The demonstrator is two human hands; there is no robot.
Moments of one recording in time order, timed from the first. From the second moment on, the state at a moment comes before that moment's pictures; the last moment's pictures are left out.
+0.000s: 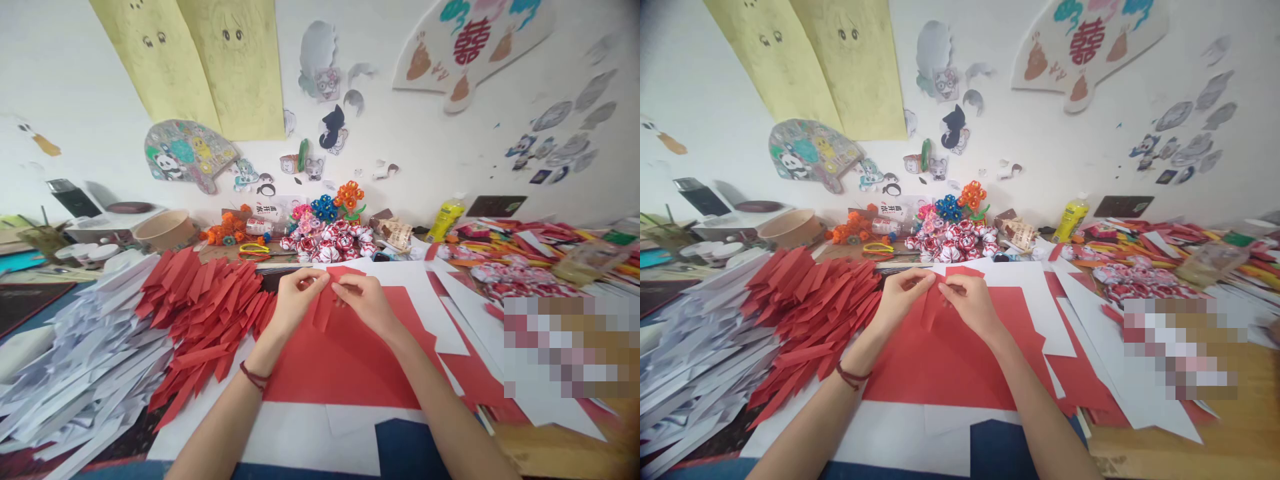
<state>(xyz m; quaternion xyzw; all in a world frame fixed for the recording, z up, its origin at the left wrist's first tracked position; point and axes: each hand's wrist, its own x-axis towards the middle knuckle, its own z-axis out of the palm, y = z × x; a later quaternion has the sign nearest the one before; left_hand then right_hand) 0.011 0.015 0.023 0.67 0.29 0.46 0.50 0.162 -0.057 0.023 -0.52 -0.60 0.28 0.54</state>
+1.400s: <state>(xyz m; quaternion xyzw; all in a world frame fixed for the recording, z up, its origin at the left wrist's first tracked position) 0.015 -0.003 0.026 0.75 0.29 0.43 0.41 0.158 -0.057 0.025 -0.47 -0.55 0.38 0.58</state>
